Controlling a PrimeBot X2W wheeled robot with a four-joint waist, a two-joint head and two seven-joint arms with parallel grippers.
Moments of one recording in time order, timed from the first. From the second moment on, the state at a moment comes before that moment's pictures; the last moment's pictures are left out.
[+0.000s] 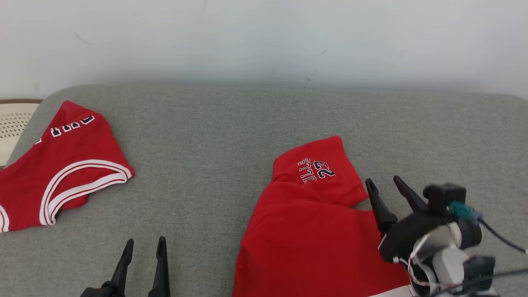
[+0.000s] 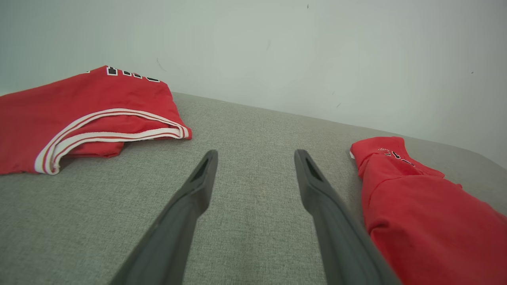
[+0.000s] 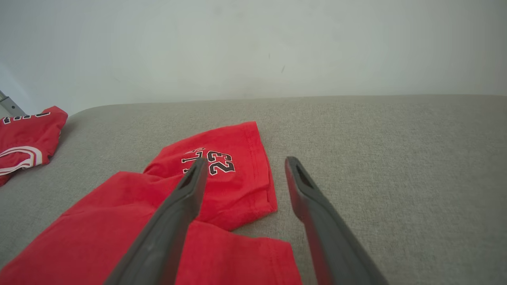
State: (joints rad) left arm -0.04 0.05 -0.07 0.06 -0.21 0.04 -0.26; right arm -0.31 -0.20 0.30 0.29 0.32 0.13 0.00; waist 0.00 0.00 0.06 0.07
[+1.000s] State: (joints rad) left arm -0.16 0.05 -0.21 0.08 -0.26 0.05 -0.26; right arm -1.00 -0.30 0.55 1.14 0.51 0.13 0.03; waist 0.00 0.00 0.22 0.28
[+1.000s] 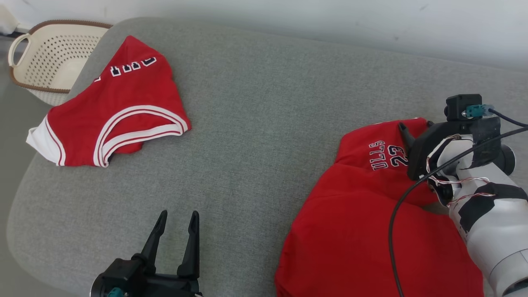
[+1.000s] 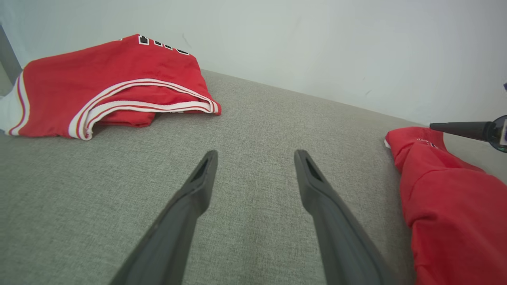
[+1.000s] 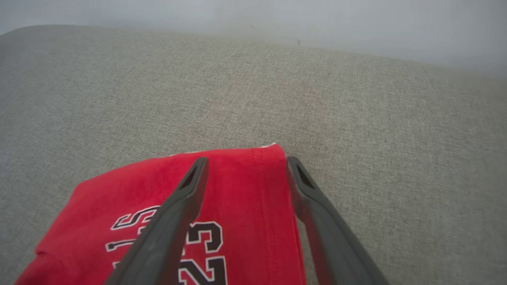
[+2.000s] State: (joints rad) left arm -0.17 0.05 -0.23 0.08 -0.28 0.06 -0.26; right arm -1.24 -0.43 0.67 1.20 0.57 0.13 -0.17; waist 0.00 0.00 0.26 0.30
